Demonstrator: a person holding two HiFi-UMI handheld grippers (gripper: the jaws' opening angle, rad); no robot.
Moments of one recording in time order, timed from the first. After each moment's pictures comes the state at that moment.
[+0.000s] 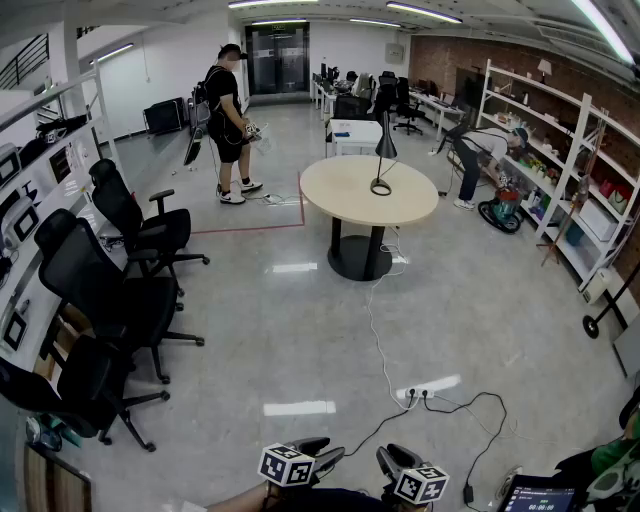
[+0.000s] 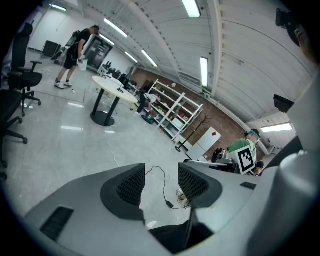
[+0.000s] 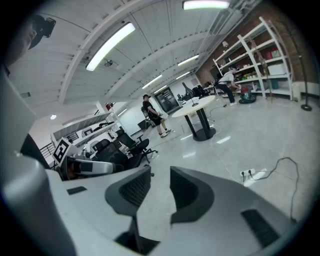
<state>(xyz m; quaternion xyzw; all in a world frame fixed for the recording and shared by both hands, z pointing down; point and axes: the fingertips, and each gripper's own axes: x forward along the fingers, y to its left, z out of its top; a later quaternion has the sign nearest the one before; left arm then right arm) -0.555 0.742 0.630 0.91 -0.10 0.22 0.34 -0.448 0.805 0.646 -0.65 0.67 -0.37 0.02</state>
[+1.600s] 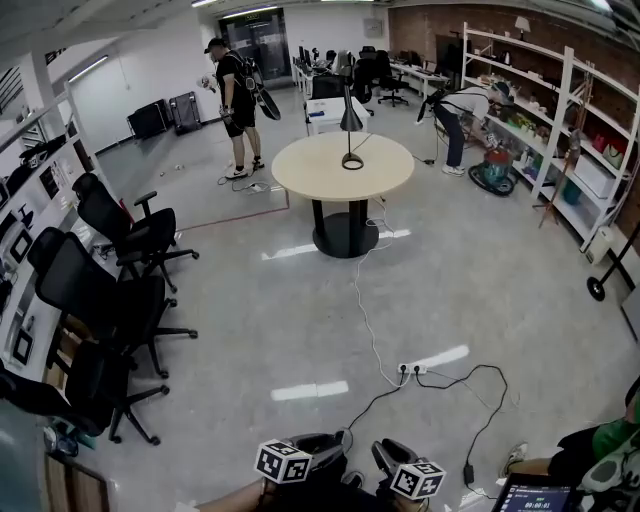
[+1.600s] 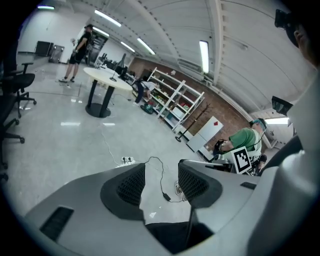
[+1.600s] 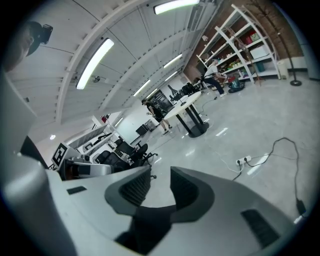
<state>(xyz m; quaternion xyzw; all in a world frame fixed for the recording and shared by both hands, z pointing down) -0.470 0.818 0.635 0.90 -0.08 0.28 0.34 -0.373 0.877 0.668 -0.64 0.65 -0.41 0.08</state>
